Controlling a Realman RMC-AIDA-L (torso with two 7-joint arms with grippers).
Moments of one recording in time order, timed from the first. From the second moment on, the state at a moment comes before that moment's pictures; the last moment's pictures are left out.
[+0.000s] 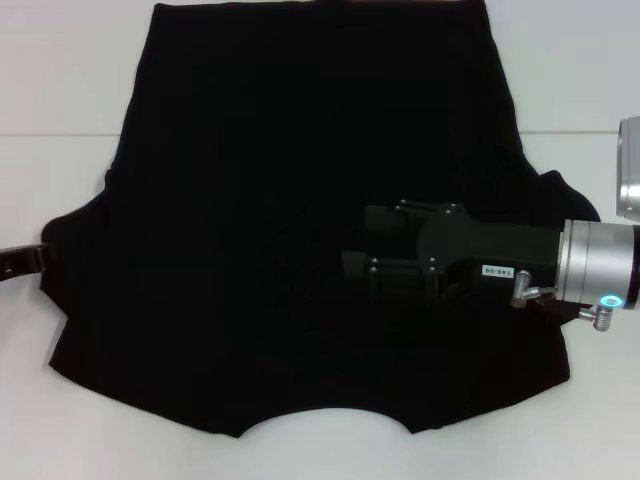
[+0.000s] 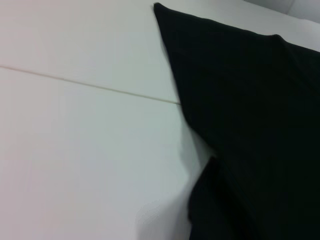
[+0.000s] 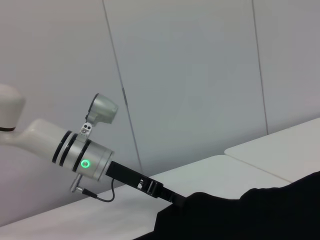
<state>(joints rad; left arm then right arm) -0.52 -2.09 0.45 0.72 2.30 0.90 -1.95 0.70 2.09 -0.81 -0.45 -1.81 -1.42 1.26</state>
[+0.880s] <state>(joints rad) -0.44 -2.10 0.35 0.79 2.30 0.93 -1.95 0.74 2.10 -0.81 -0.40 -1.81 -1.38 1.23</state>
